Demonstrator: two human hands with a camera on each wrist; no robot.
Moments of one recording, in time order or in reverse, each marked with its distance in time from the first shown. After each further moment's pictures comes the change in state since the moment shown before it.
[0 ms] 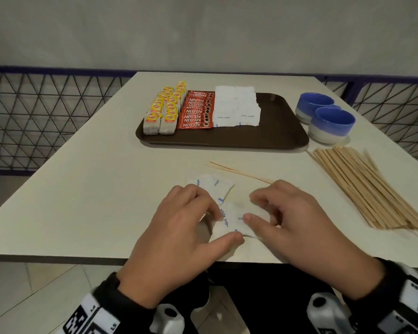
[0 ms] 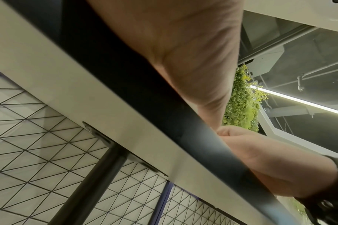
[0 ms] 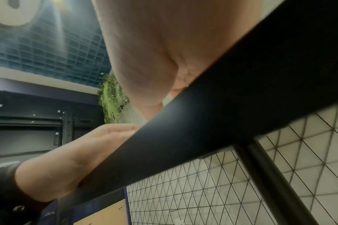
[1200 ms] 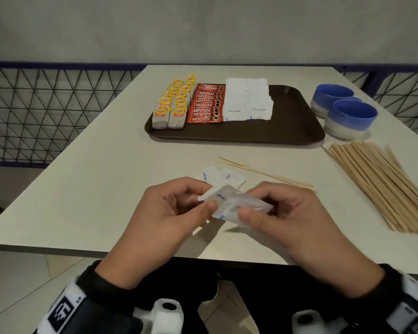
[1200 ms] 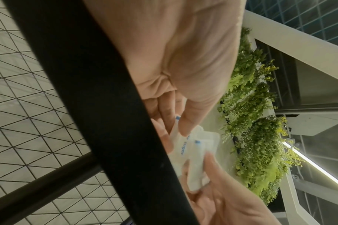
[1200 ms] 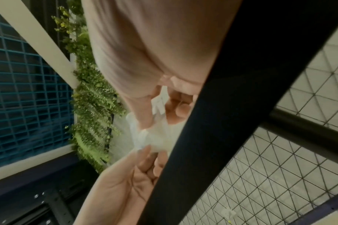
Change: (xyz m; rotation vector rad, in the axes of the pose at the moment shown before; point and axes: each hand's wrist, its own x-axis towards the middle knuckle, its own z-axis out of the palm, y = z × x) left_hand 0.005 -0.009 -0.017 -0.837 0.050 -0.214; right_hand 0.007 -0.021 0.012 0.881 -0.073 0.024
